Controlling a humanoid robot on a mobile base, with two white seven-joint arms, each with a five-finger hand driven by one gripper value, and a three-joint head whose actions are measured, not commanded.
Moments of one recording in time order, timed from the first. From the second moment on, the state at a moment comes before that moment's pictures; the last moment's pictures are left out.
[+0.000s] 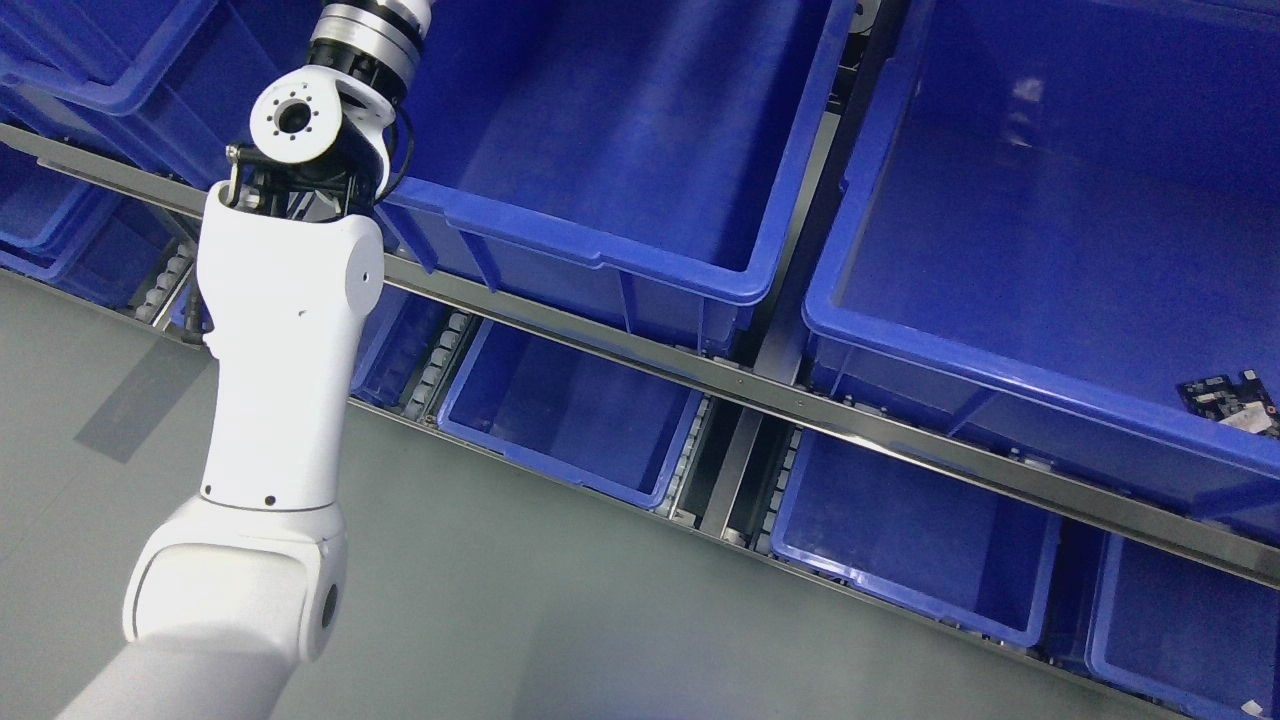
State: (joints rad) left arm -0.89 0.00 -0.15 -1.31 0.20 0.16 -0.14; right arm 0.00 0.00 -0.09 0.00 0.00 -0.10 -0.03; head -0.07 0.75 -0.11
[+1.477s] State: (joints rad) left arm -0.79 0.02 -0.24 -1.34 0.09 -0.19 -0.11; right arm 0.00 0.00 -0.09 0.00 0.00 -0.10 -0.03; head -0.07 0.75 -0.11
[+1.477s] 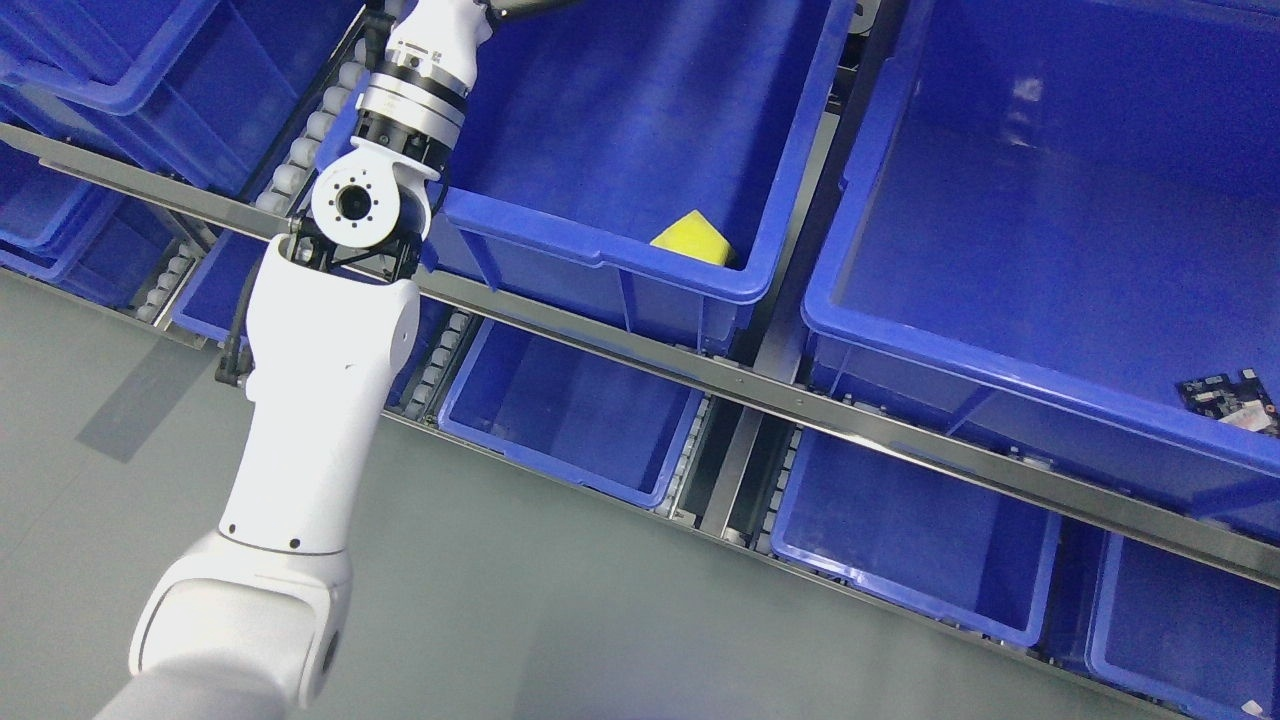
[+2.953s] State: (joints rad) left arm -0.51 0.01 -0.08 -1.49 0.20 -0.45 0.12; right arm 0.00 0.00 -0.09 0.00 0.00 -0.09 -0.03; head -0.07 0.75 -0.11
